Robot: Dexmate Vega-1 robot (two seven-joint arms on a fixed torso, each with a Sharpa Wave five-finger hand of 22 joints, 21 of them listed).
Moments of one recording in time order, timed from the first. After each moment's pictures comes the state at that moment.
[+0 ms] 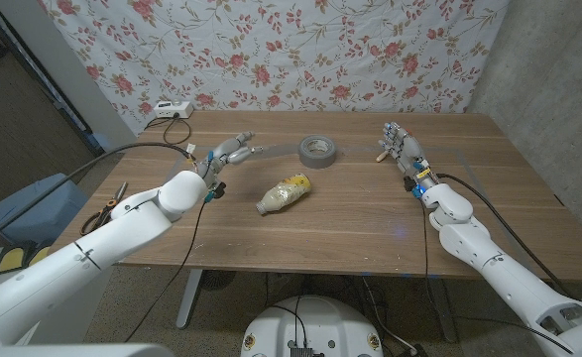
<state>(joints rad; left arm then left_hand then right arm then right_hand) 0.99 0.96 0.44 -2.05 -0.12 0.34 0.20 0.43 0.00 0.52 -0.17 0.19 0.00 0.04 0.25 0.18 -0.01 0.06 0.29 0.21 0.03 0.08 0.24 0.19 -0.08 0.19 0.56 0.19 -0.88 -0.52 -0.35 -1.27 0.69 0.43 0.16 0.19 0.09 0.34 -0.11 0.22 0.14 0.02 0.19 0.18 0.11 0.05 0.20 0.19 0.02 0.01 0.19 0.18 0.16 0.03 0.26 0.18</state>
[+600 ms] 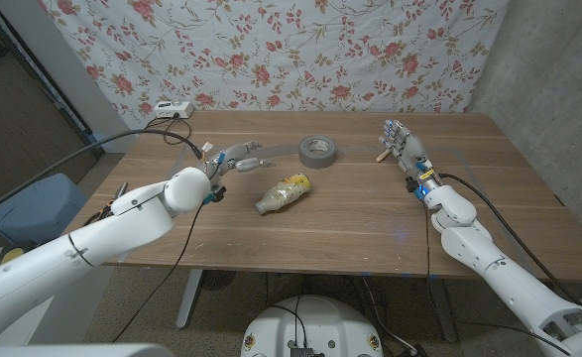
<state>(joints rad) 0.90 1.04 0.54 -2.20 0.04 0.57 0.06 0.46 -0.07 0.49 -0.17 0.18 0.04 0.04 0.24 0.19 0.01 0.05 0.29 0.23 0.04 0.08 0.25 0.20 -0.06 0.18 0.55 0.19 -0.90 -0.52 -0.33 -1.29 0.70 0.48 0.19 0.19 0.09 0.34 -0.11 0.22 0.15 0.02 0.19 0.18 0.11 0.05 0.20 0.19 0.02 0.02 0.19 0.18 0.16 0.03 0.26 0.18</state>
